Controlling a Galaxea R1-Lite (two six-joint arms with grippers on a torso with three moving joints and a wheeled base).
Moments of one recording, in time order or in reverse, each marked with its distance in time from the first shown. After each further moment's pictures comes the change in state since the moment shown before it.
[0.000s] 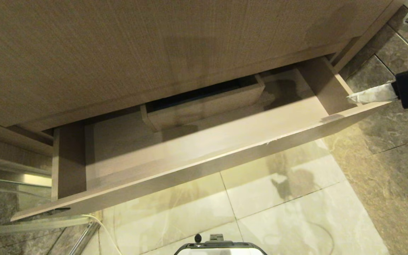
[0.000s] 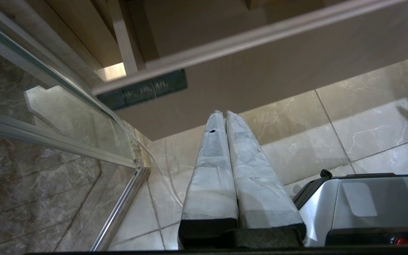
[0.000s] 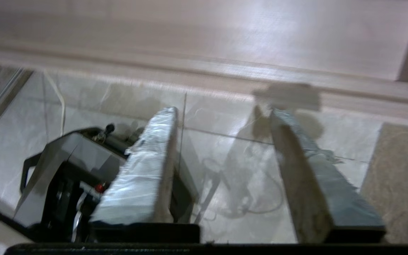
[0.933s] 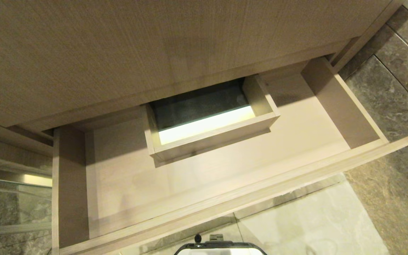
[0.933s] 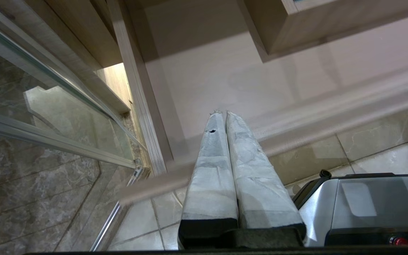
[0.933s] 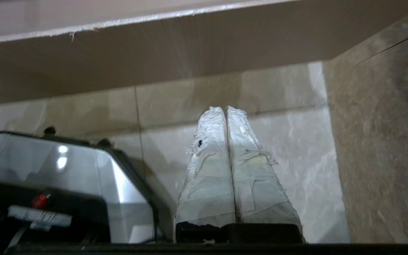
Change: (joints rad) left arm 0.001 0.000 0.000 -0.001 0.000 -0.001; right arm -0.021 -1.015 1.412 -0.756 -0.274 0.124
